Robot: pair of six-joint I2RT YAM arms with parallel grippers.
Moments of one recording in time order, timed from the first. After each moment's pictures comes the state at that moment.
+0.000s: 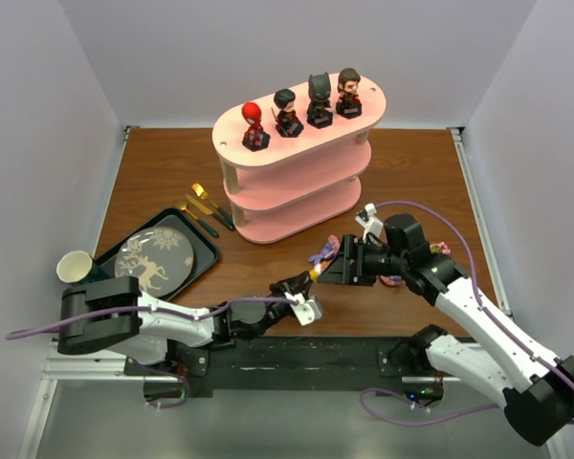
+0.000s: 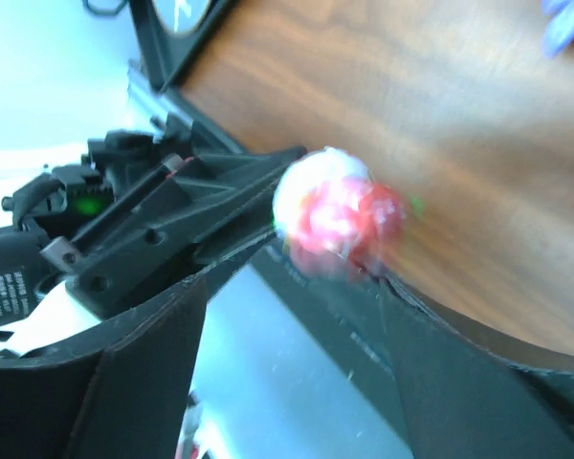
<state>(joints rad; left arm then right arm) -1.36 1.38 0.35 0.96 -0.45 0.53 0.53 0.88 0.70 -0.49 -0.57 0.72</state>
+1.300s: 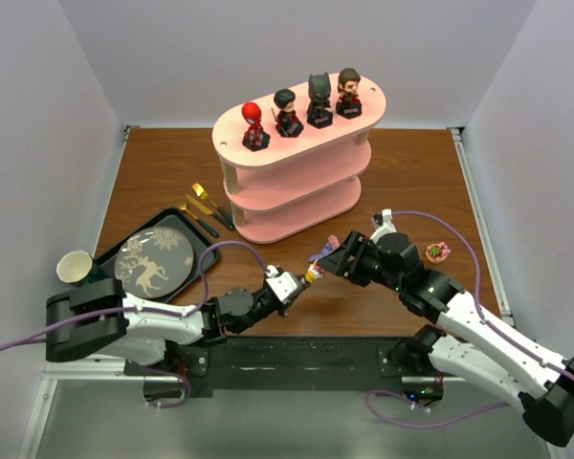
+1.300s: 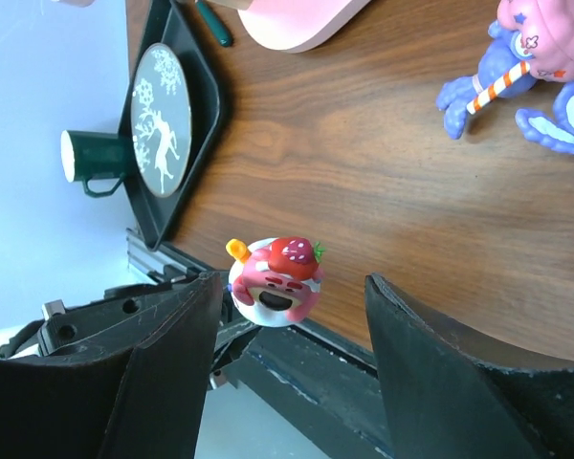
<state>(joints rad) -1.27 1.29 0.29 0.94 -0.33 0.06 0.72 0.78 0.58 -0.30 -0.06 1.02</state>
